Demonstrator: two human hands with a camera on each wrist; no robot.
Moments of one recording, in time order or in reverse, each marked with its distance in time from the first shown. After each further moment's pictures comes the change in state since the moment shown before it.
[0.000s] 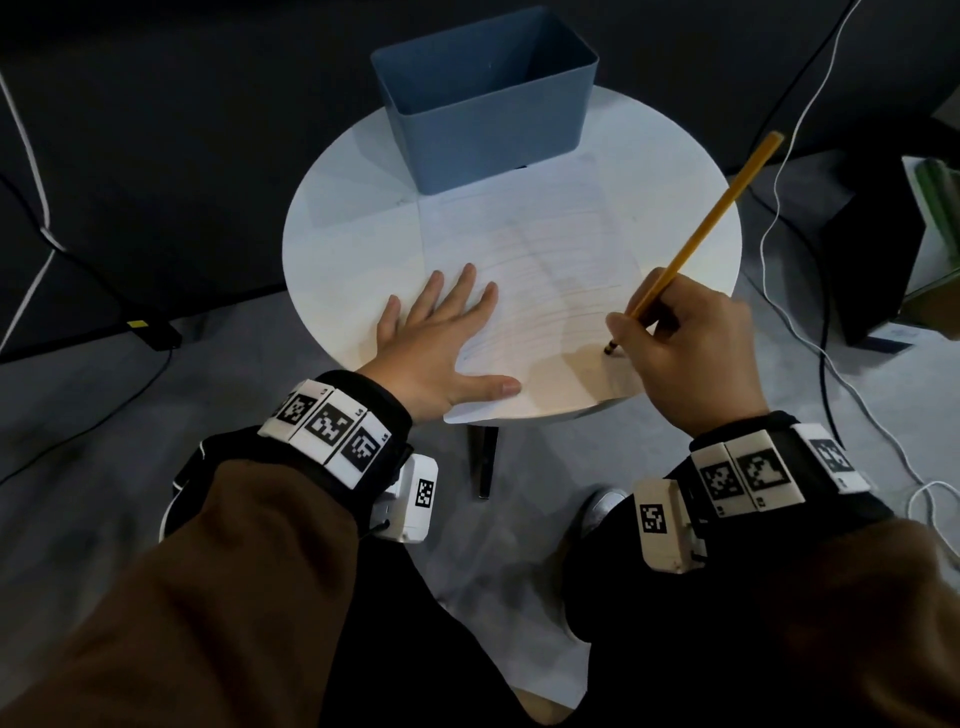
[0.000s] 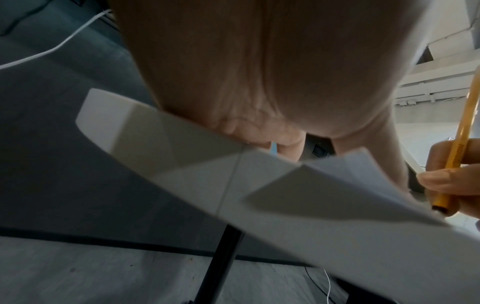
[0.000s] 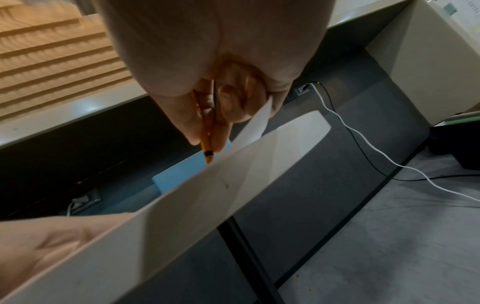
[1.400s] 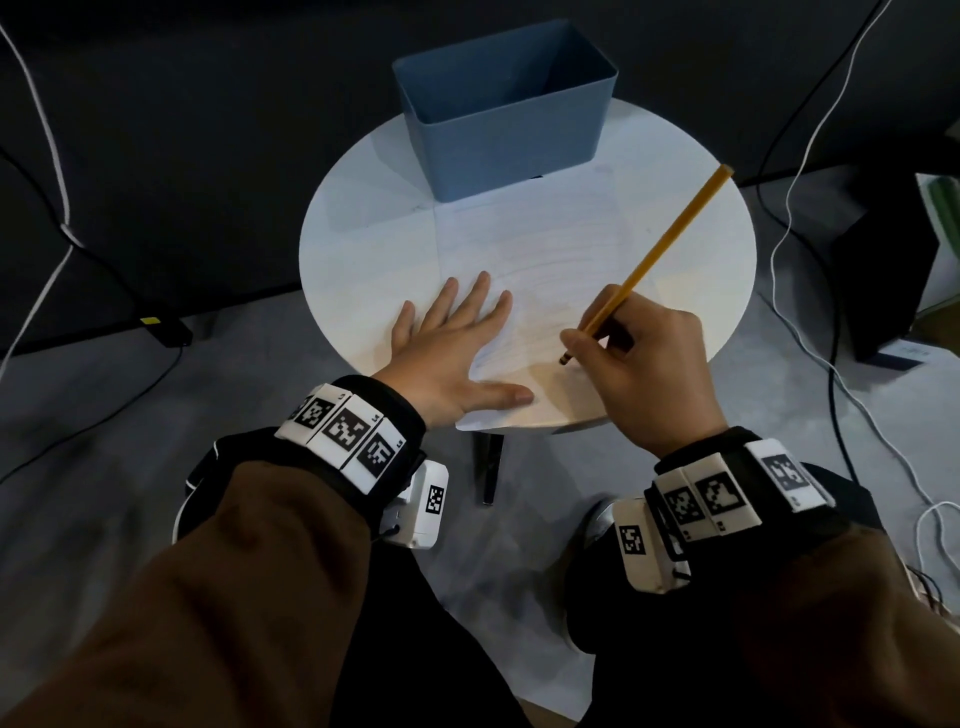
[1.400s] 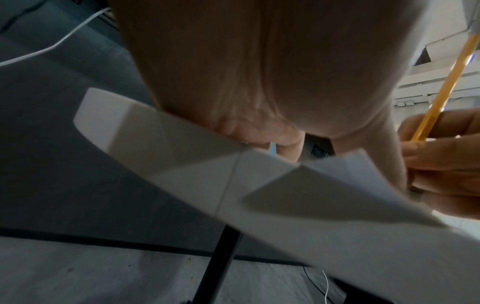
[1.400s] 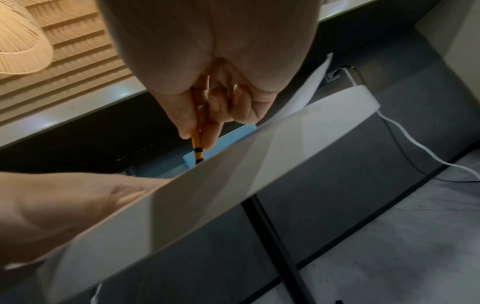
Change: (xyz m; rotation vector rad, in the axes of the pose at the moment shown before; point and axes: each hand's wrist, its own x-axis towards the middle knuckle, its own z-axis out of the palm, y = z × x) left_hand 0.000 0.000 -0.001 -0.009 0.007 0.018; right_hand -0.001 -0.028 0.024 0.120 -0.087 -0.109
